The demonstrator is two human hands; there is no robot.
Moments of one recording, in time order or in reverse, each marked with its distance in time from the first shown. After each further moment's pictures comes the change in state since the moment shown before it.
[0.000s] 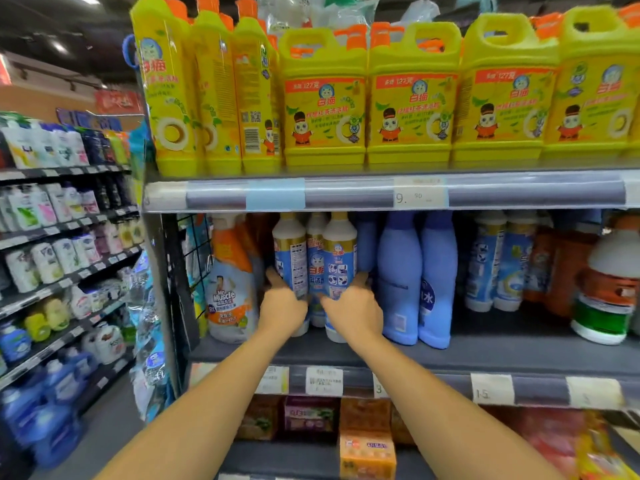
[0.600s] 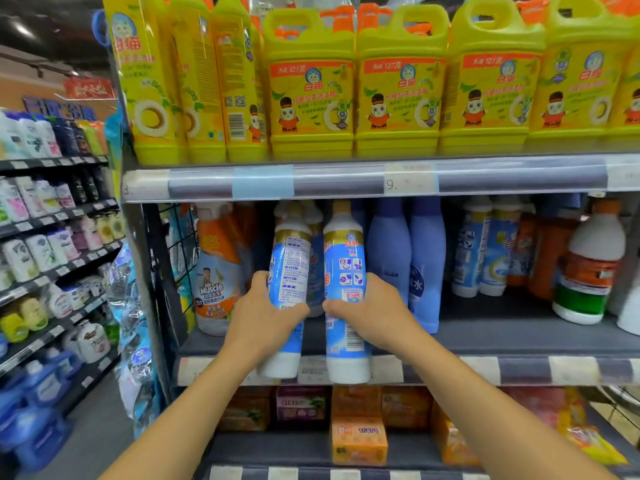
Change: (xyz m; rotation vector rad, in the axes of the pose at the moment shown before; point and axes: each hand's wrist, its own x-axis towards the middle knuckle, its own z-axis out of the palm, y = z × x) left_hand -0.060 0.016 -0.048 -0.037 -0.150 0.062; right_hand -0.034 0.010 -0.078 0.177 -0.300 -0.014
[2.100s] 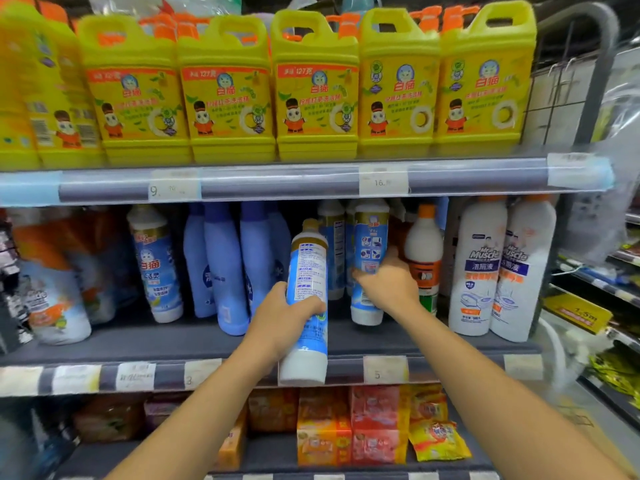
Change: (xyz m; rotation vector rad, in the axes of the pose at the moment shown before) left_hand -0.058 0.203 0.216 -0.415 -0.235 -0.228; right_hand 0.051 0.179 -0.247 -0.211 0.321 0.091
